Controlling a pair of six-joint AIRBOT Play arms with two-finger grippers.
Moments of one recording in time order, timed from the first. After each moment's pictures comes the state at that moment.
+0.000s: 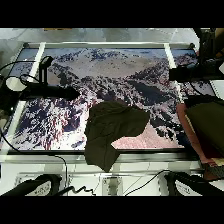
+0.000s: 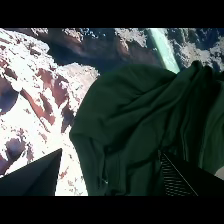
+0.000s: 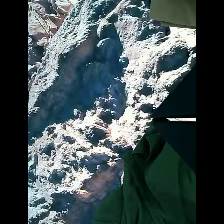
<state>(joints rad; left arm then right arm) -0.01 -1.21 1.19 0.88 -1.08 -1.03 0.14 -1.17 1.62 -1.54 1.32 1.55</state>
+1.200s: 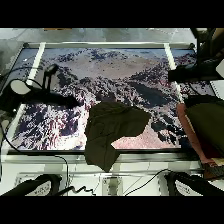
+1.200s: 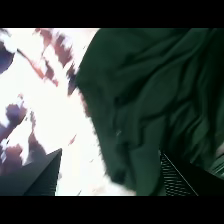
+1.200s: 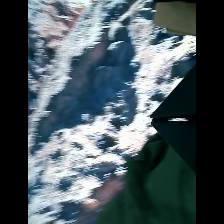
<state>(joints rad) 0.00 -1.22 1.13 1.02 -1.19 -1.07 0.14 -1.17 1.58 -1.56 1.32 1.50</state>
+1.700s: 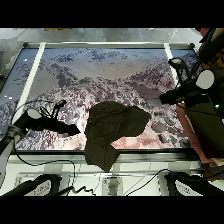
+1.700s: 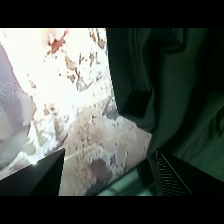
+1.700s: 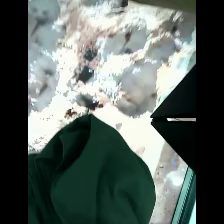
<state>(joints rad) 0.07 -1.22 0.66 0.89 -1.07 -0.86 0.14 -1.17 1.34 -1.49 1.40 1.42</state>
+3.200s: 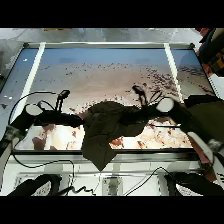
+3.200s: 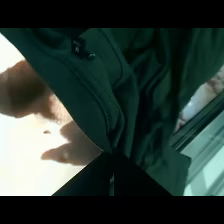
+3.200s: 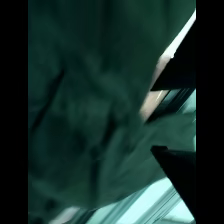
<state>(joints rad) -0.06 -1.11 0.77 0.75 -1.10 -0.84 0.43 -1.23 0.97 -0.86 0.99 1.42</state>
